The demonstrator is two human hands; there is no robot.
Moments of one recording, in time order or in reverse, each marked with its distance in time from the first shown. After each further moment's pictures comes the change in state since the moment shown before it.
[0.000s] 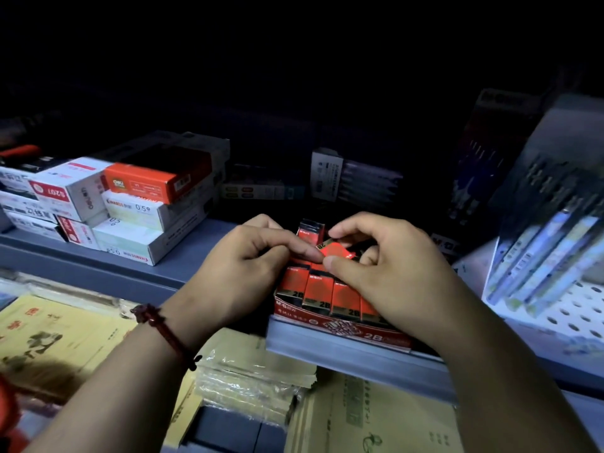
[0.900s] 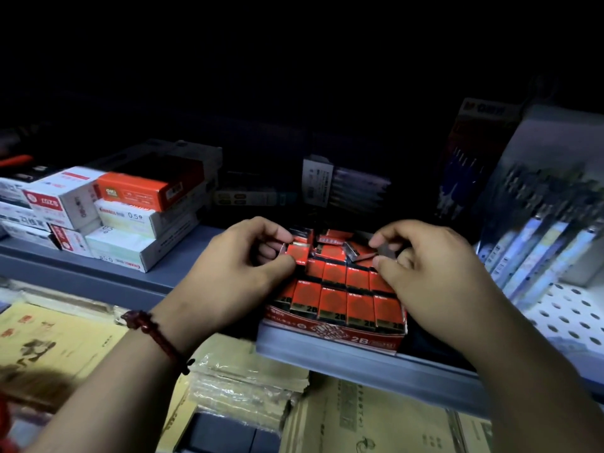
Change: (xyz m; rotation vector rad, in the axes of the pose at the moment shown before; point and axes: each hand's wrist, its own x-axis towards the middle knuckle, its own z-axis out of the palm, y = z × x) left_hand -0.002 0.008 0.002 0.074 0.101 -0.083; right_hand -0.009 0.019 -0.032 -0.154 0.129 0.025
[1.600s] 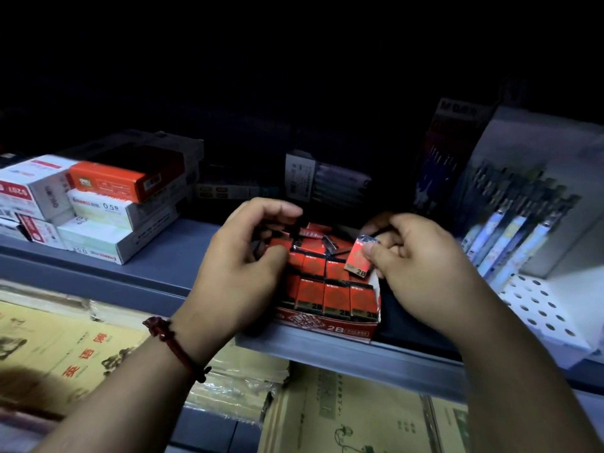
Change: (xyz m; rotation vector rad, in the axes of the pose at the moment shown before) left_hand -0.006 0.009 0.032 -0.239 0.135 0.242; right_hand 0.003 0.008 -0.010 0.043 -0.045 0.099
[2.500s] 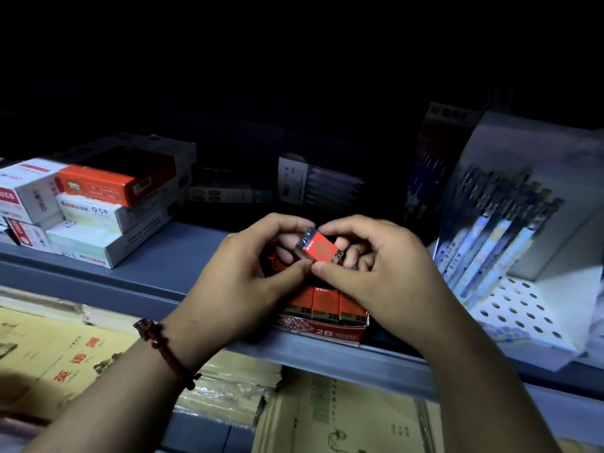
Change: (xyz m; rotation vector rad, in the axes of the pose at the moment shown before) left_hand -0.001 -0.001 0.005 0.038 -0.211 0.037; right_hand -0.002 -0.001 0.016 0.252 -0.013 -0.222
